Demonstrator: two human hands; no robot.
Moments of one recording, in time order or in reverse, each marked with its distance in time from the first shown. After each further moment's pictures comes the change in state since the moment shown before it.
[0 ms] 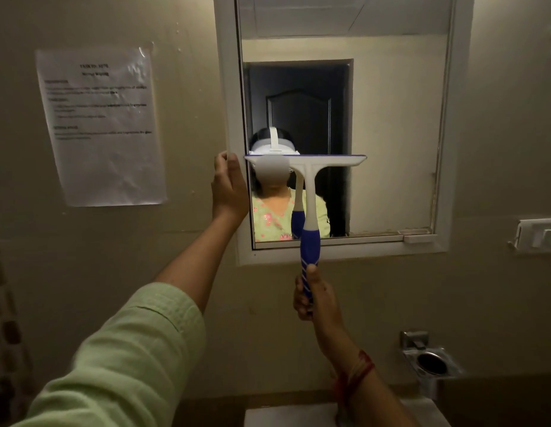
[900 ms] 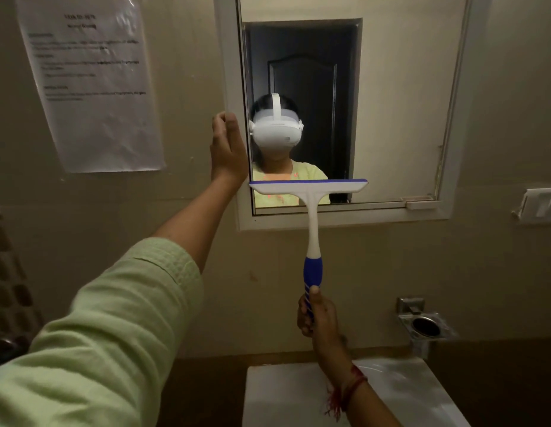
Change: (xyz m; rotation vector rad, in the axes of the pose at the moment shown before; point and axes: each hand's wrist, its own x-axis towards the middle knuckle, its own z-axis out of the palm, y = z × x) left_hand 0.005 -0.005 0.001 -0.016 -0.008 -0.048; right_hand -0.046 0.070 -0.016 -0.015 0.109 0.065
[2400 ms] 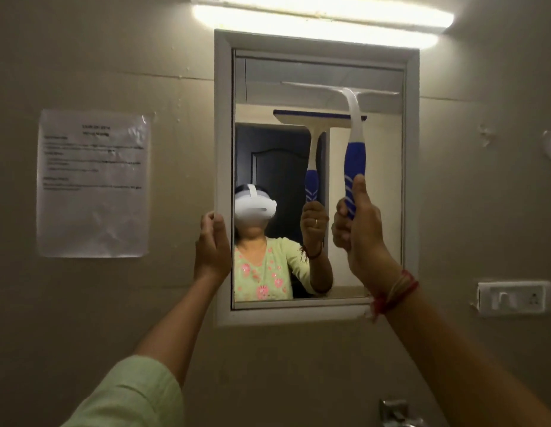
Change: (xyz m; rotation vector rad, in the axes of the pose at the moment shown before) left_hand -0.007 0.004 -0.003 0.045 0.030 0.025; right_hand 0.072 -0.293 0.022 0.257 -0.014 -0.329
